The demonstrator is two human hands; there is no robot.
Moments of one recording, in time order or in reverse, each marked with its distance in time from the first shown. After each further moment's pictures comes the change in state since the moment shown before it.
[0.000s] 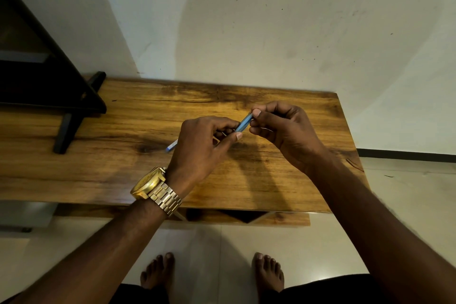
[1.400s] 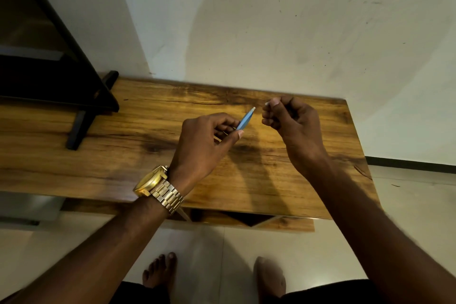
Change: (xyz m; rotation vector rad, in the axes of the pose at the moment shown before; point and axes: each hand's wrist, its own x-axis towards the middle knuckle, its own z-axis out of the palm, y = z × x) left_hand 0.002 -0.008 -0.009 -0.087 0.078 -0.090; right_hand 0.011 0.006 0.016 -0.213 0.242 -0.208
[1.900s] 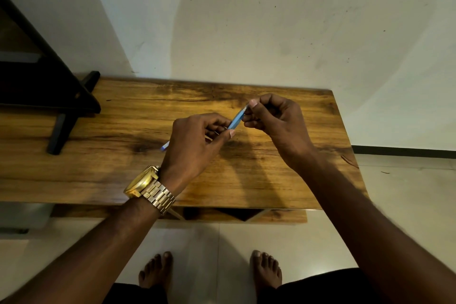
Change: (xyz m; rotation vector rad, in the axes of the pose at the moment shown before) left_hand 0.000 0.002 0.012 0.065 -0.050 0.028; right_hand -0.010 -0.005 -0.011 -0.094 -0.133 -0.010
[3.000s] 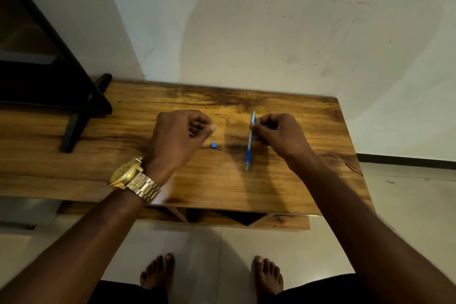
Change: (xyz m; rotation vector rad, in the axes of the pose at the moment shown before) left_hand 0.009 -0.016 -0.039 0.160 0.028 -0.065; right_hand 0.014 0.020 0.000 -0.245 0.036 0.314
